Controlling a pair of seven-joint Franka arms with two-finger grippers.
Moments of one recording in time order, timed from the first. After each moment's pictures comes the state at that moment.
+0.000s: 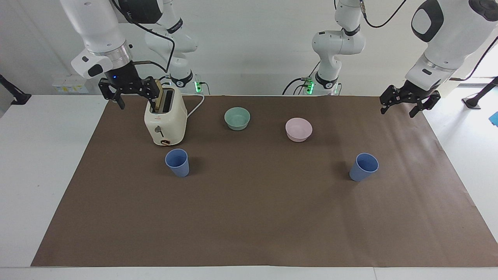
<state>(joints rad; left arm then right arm) -0.10 -0.04 0.10 -1.72 -0.03 1.69 0.20 -0.07 -0.02 0.11 -1.60 0.00 1.60 0.01</state>
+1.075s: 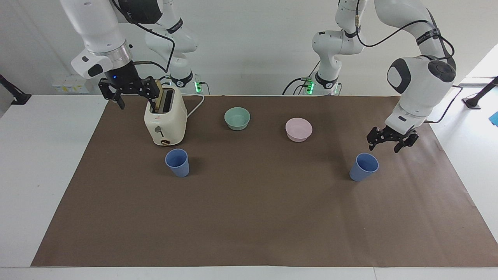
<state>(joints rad) -0.10 0.09 0.11 -1.98 -0.03 2.15 0.20 -0.07 -0.02 0.11 -1.60 0.00 1.60 0.01</state>
